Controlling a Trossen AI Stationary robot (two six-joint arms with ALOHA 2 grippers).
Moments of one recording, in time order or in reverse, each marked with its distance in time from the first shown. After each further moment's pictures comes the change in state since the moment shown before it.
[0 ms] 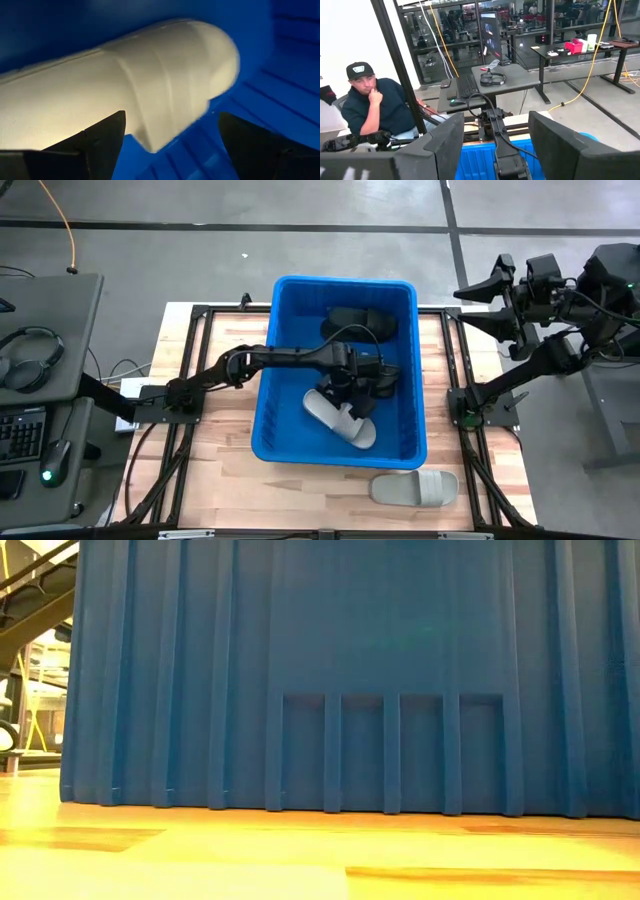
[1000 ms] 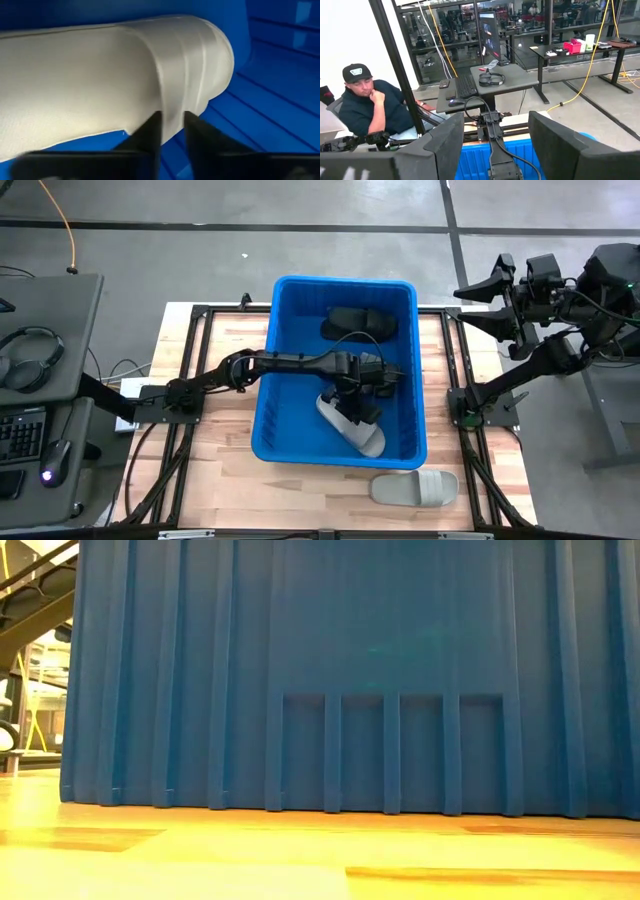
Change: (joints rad) left arm -0.032 0.034 0.001 0.119 0.061 -0.107; right arm 0.000 0.000 0.000 0.000 0.007 0.000
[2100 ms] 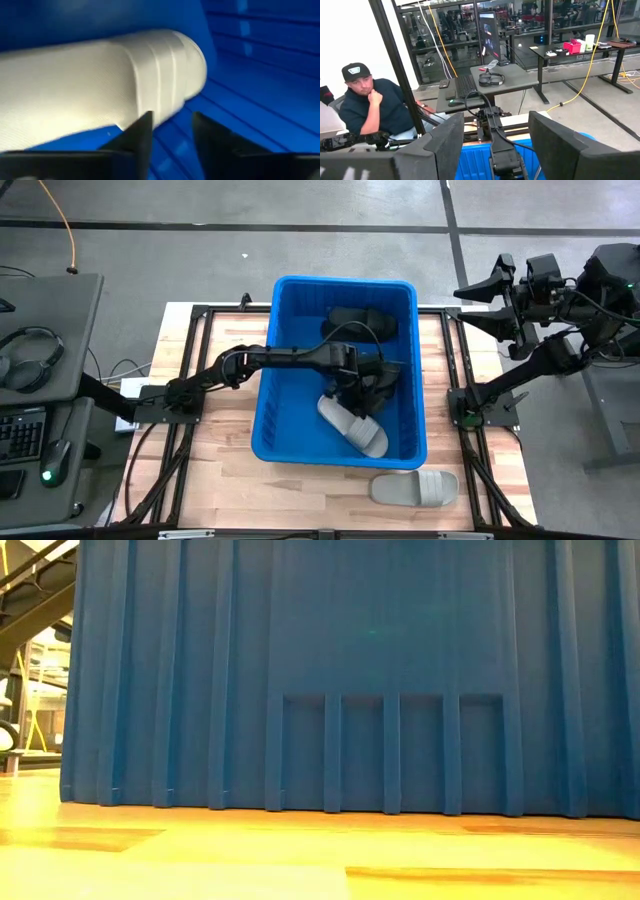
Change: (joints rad) left arm 0.023 -0.060 0.002 0.041 0.001 -0.016; right arm 0.000 0.000 0.000 0.000 0.000 -0.001
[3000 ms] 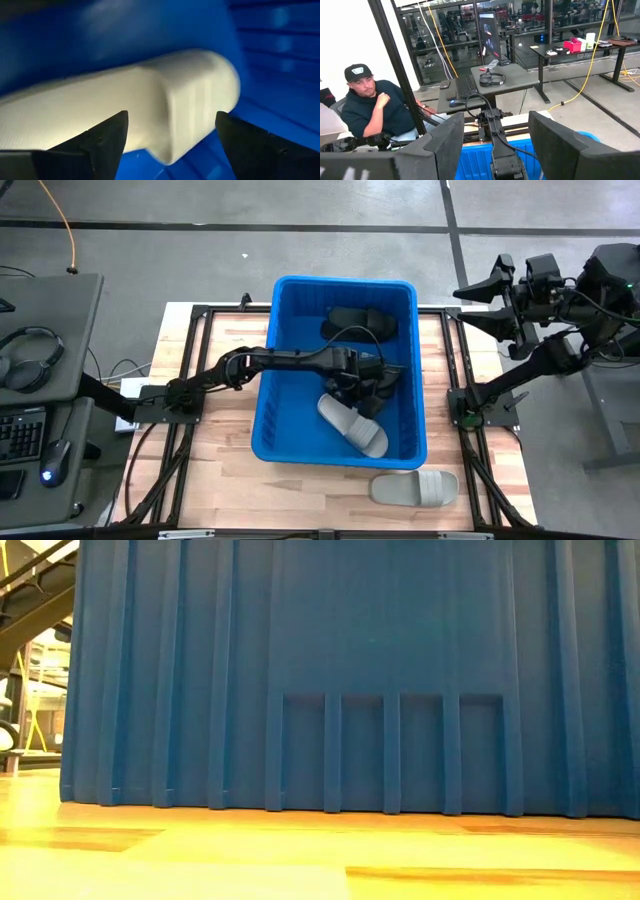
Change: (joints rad) left arm -0.010 0.022 -0.001 -0.011 -0.140 0.072; right arm 0.000 0.001 0.000 0.003 0.000 0.014
